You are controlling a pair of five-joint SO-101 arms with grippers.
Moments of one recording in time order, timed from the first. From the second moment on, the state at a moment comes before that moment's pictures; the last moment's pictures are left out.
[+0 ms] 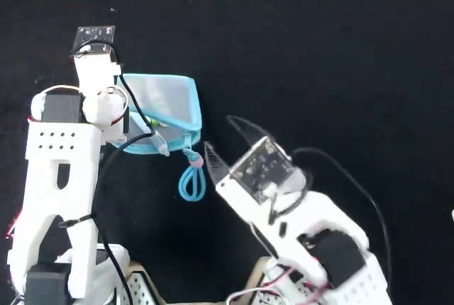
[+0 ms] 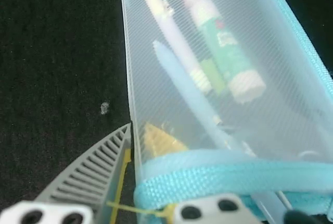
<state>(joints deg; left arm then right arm) -4.1 -26.8 18.4 83.4 0.0 -34.5 -80.2 54.9 57.9 16.8</state>
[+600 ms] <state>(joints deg) -4.1 -26.8 18.5 83.4 0.0 -47.3 -64.2 58.5 46.7 16.8</state>
